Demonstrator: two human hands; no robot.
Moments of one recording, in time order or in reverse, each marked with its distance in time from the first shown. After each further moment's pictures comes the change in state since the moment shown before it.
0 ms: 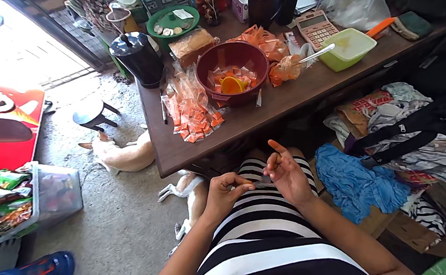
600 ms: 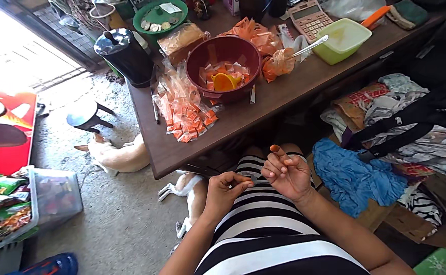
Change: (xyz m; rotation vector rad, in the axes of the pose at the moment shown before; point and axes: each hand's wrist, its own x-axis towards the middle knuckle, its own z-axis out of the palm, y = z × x) left_hand 0.001 0.002 0.010 0.027 0.022 -0.128; right_hand 0.005 0.005 -0.018 0.800 -0.148 0.123
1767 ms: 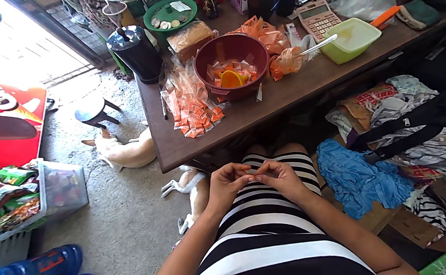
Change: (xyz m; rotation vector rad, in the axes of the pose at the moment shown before) left_hand 0.001 0.009 0.000 -0.208 0.097 -0.096; right_hand -0.010 0.015 0.017 -1.220 0.181 0.096
